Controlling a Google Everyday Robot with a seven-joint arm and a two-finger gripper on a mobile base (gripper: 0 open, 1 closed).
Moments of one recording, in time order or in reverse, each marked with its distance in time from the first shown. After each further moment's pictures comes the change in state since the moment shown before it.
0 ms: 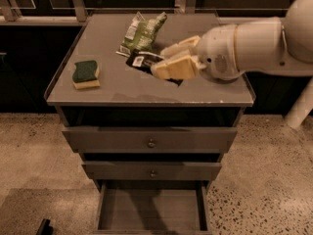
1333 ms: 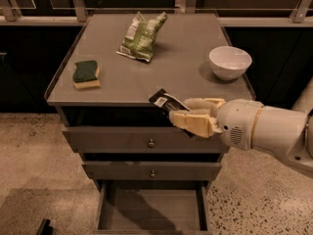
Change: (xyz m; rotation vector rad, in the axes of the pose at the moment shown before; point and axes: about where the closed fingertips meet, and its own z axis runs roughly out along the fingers) arm 0.102 0.048 -0.033 0.209 -0.102 0.298
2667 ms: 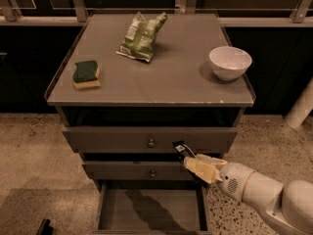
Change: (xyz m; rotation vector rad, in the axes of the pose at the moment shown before) arm 0.198 -0.061 0.011 0.108 -0.017 0.467
